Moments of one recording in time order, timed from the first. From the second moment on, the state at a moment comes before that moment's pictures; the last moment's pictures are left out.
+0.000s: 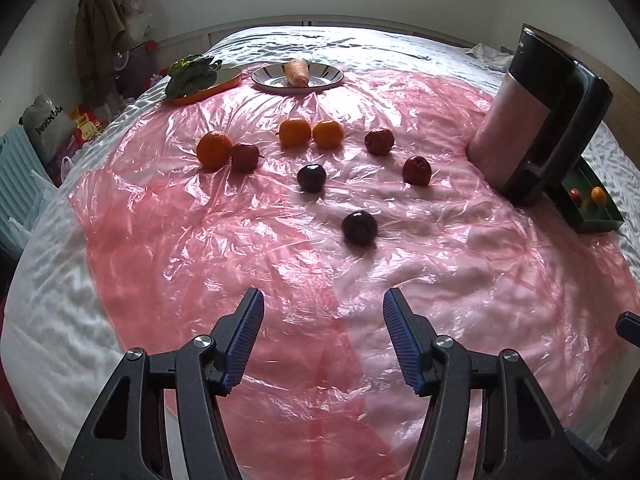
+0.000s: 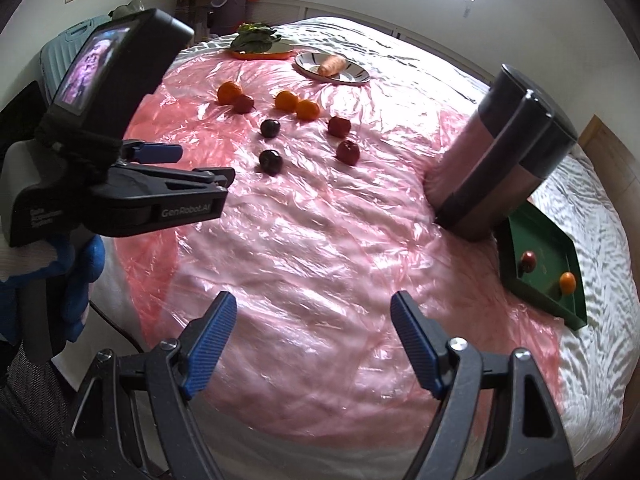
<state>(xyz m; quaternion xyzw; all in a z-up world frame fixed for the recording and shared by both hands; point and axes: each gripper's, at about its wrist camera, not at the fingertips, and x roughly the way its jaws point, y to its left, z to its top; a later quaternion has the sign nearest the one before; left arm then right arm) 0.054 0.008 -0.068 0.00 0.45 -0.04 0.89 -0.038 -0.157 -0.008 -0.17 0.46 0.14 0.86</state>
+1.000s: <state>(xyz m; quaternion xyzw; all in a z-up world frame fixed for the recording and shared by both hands) 0.066 0.035 -0.082 -0.01 0.46 -0.02 0.89 -0.041 -0.120 -0.013 -0.15 0.50 0.21 0.83</state>
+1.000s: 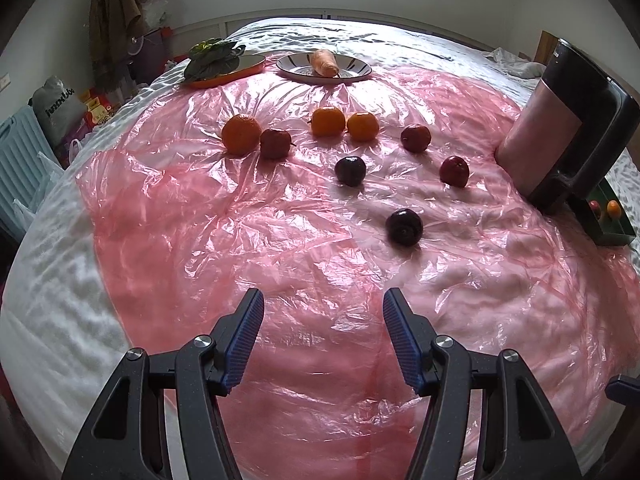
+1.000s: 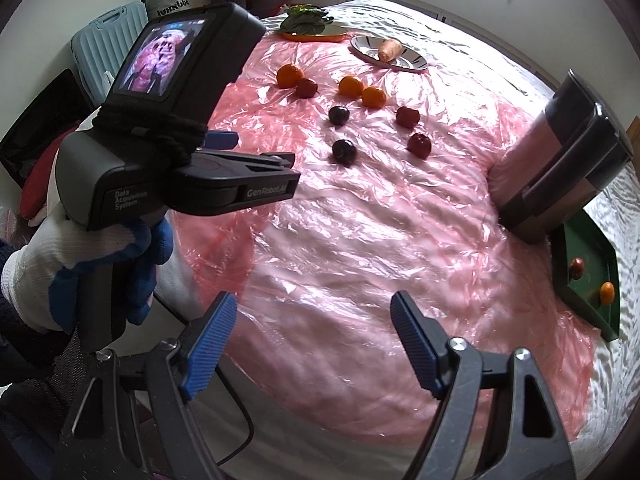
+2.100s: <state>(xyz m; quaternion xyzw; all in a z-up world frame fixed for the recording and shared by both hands) 0.066 -0.004 -0.071 0.01 0.45 -0.04 0.89 -0.052 -0.188 -0.026 -0.03 0.58 0.10 0.81</state>
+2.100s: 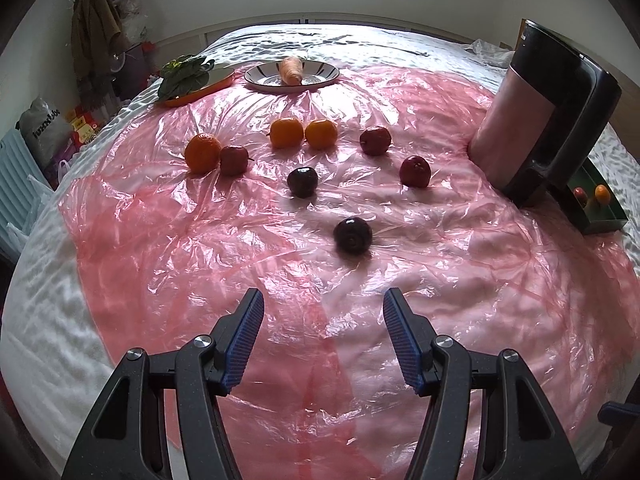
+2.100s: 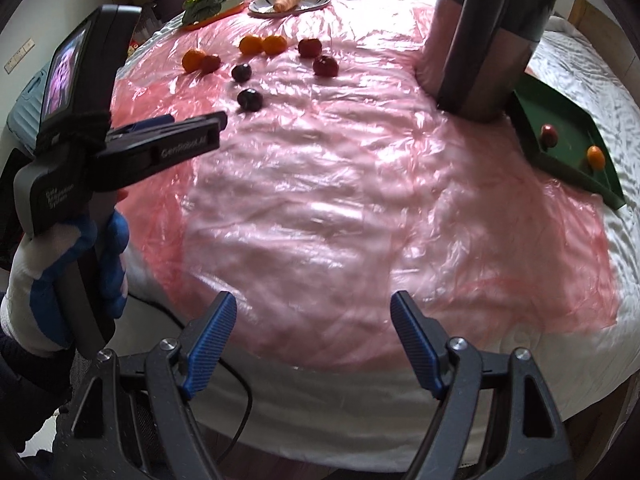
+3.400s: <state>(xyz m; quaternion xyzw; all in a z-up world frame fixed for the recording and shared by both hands) 0.071 0.013 -0.084 -0.01 0.46 -0.04 0.89 -0.051 -0.163 -0.018 -0.04 0.54 0.17 0.82</state>
